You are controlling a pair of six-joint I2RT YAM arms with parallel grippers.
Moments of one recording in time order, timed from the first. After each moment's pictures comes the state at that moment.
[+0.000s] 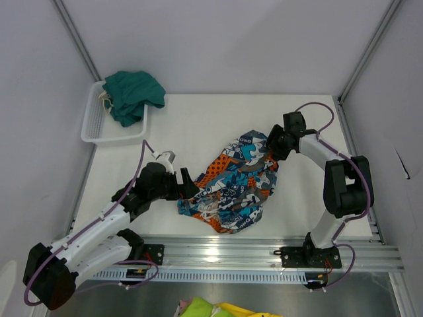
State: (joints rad) left arm -0.58 0.86 0.52 -0.33 0.10 -0.63; right arm 0.19 1.74 1.18 -0.39 -0.16 0.69
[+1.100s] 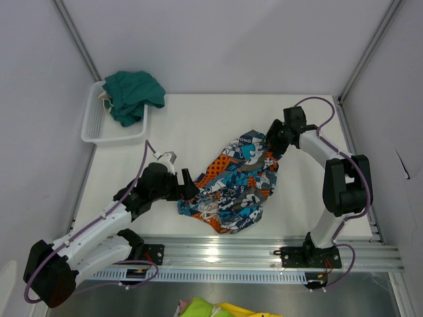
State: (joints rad) left arm -0.59 0.88 0.52 -0.32 0.08 -0.62; right arm 0.19 1.76 1.25 -0.41 -0.20 0.69
